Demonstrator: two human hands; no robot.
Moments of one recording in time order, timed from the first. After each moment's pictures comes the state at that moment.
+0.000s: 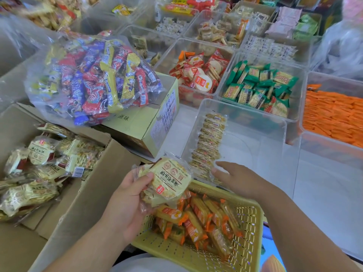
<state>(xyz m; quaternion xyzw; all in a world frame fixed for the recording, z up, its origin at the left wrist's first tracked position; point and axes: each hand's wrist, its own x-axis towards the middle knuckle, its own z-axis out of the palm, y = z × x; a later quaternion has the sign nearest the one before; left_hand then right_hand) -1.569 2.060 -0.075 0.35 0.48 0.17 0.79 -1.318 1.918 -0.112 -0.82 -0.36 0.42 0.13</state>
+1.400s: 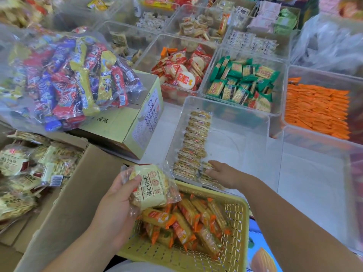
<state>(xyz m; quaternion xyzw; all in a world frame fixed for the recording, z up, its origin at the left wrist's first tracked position) -1.548 2.053 -0.080 0.33 0.48 0.18 0.80 -1.273 1.915 -0.208 -0.81 -0.30 0.50 0.11</state>
